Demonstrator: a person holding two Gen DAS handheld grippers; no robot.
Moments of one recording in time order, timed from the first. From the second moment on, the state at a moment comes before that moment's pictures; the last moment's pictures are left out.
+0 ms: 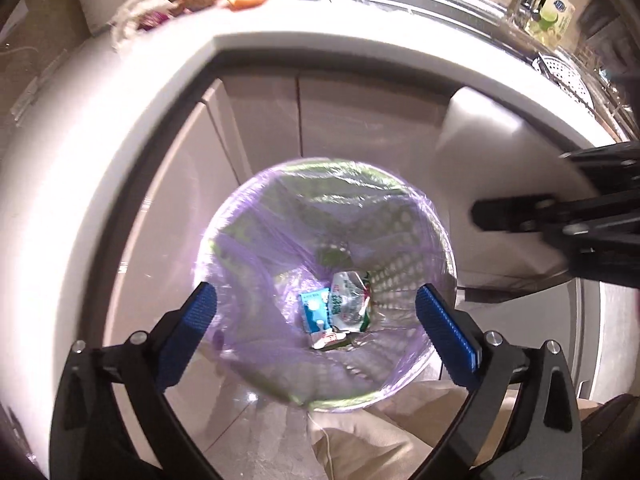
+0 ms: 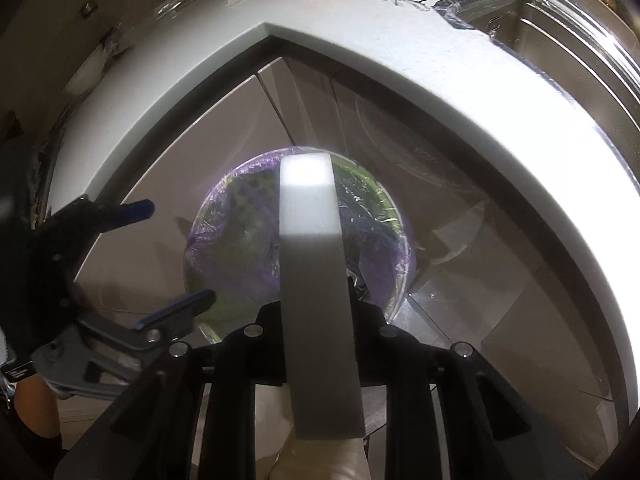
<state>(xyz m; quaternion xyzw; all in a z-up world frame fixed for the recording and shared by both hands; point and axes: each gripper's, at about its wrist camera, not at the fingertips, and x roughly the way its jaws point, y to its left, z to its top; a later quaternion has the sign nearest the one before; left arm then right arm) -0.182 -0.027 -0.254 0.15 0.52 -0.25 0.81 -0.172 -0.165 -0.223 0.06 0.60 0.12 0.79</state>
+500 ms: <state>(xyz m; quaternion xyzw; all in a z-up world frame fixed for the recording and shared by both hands) -0.141 0.008 -0.184 0.14 0.47 -0.22 0.84 -0.148 -0.156 -0.214 0.07 0.60 0.11 0.79</state>
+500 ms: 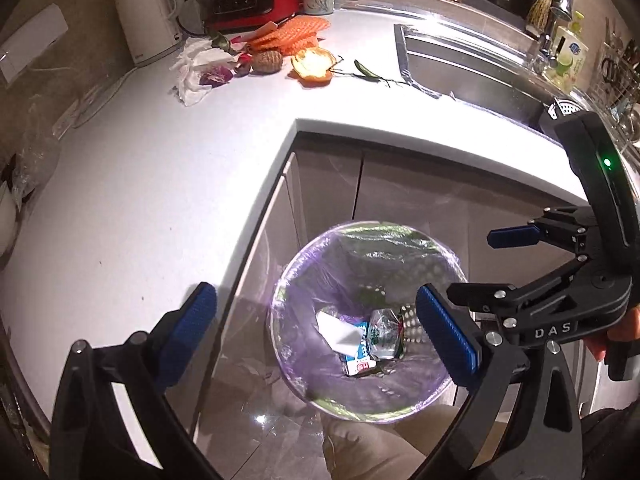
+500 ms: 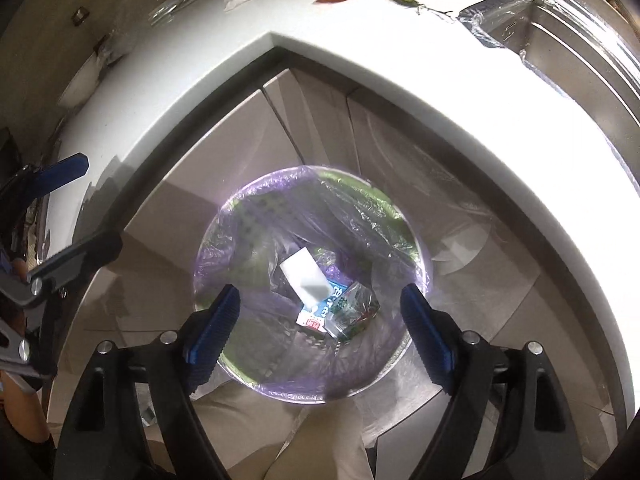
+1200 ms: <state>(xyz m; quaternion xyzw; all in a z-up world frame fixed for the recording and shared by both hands) 0.048 -0.093 -0.185 0.07 0.49 -0.28 0.82 -0.118 -0.203 -0.166 0.13 0.55 -0.02 0.82</state>
